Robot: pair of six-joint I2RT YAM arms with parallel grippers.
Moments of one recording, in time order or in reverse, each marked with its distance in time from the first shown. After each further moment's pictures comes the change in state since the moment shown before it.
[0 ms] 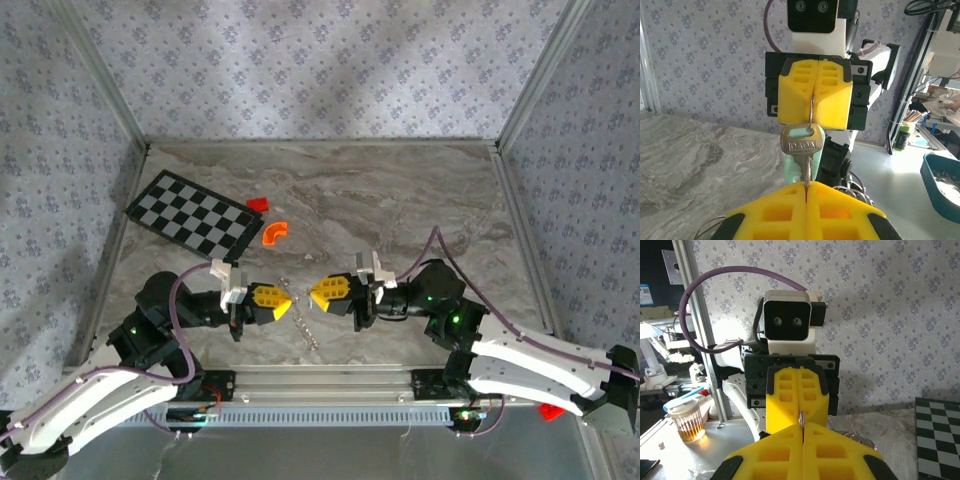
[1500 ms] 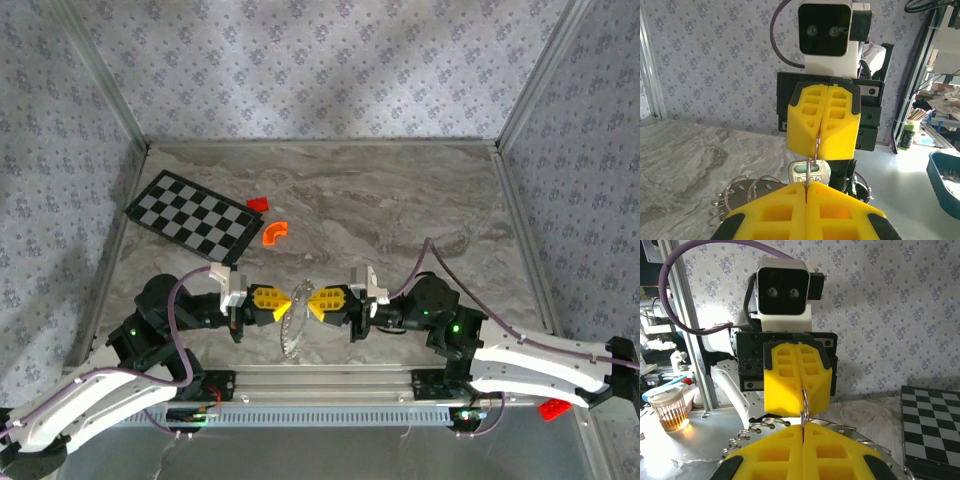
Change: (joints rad) left arm -0.031 -0.014 -0.009 0.003 -0.038 0.033; right arm 0.117 -0.024 -0.035 -0.048 0.172 -0.080
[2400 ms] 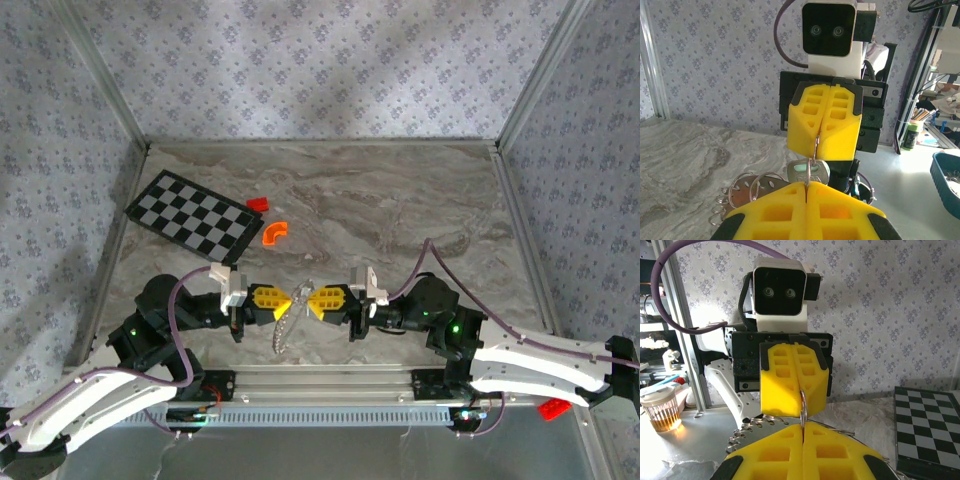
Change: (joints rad) left arm -0.002 0.000 -0.001 0.000 -0.015 0.004; right arm 0.006 0.001 0.000 0.000 0.024 -0.018
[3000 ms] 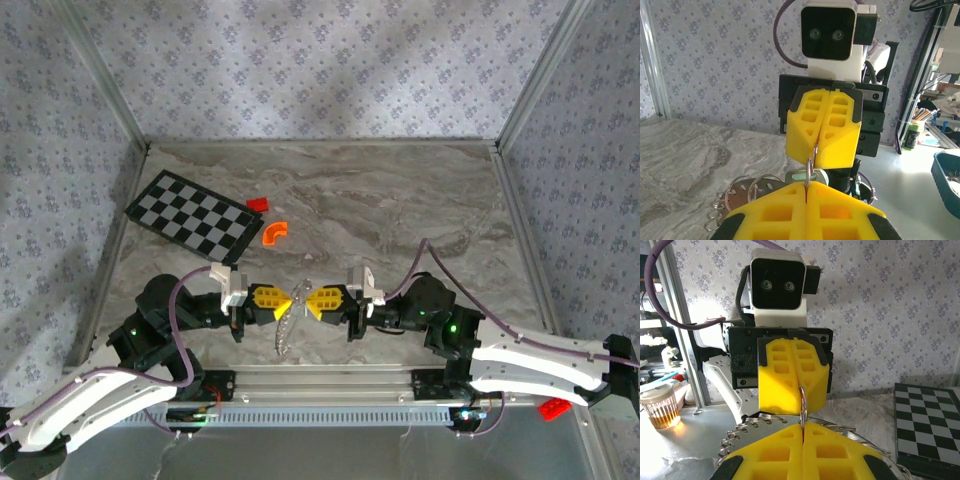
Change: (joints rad) left arm 0.000 0.002 -0.002 0.000 -0.004 0.000; right arm 0.000 0.016 0.000 0.001 0.000 -0.003
